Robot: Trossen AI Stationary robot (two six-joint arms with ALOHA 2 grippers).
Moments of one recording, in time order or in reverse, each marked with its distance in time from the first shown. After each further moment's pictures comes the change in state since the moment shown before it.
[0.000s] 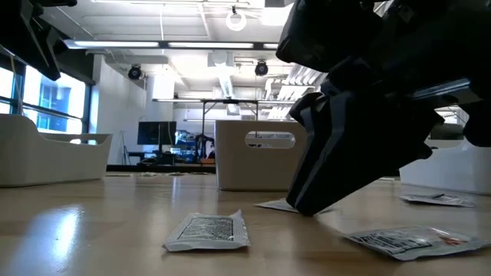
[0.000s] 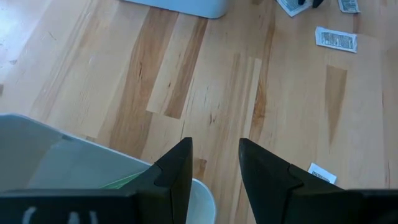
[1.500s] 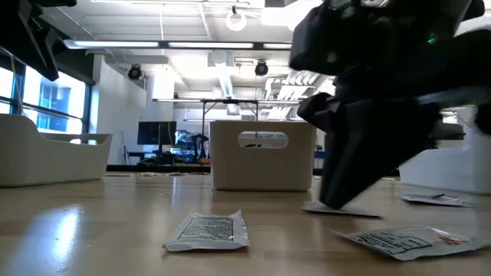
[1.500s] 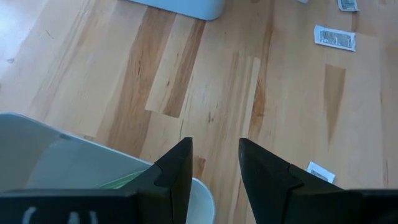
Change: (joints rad) left arm 0.000 0.000 0.000 0.001 0.015 0.000; right arm -0.007 -0.060 -0.002 -0.144 -0.113 -0.045
